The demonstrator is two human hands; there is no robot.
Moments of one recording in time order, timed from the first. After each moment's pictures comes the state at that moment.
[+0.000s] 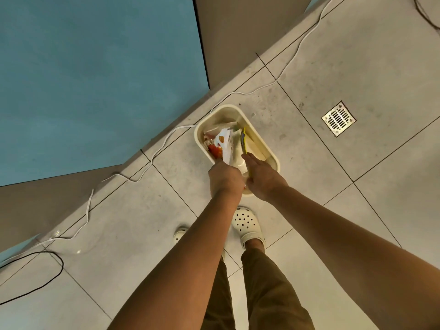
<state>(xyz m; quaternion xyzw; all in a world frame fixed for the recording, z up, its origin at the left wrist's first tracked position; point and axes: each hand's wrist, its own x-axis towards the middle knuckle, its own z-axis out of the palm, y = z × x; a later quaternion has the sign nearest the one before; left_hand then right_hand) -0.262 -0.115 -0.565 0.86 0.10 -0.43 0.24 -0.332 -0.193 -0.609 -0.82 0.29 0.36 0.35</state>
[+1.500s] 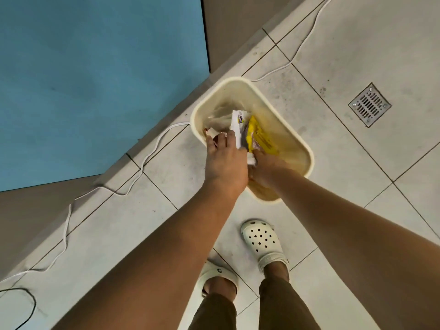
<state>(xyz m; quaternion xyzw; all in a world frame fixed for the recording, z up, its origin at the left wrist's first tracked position) -0.232 -0.095 -0.688 0.85 -0.44 -0.27 -0.08 -0.306 -0.184 -0.756 -0.82 0.29 0.44 0.22</state>
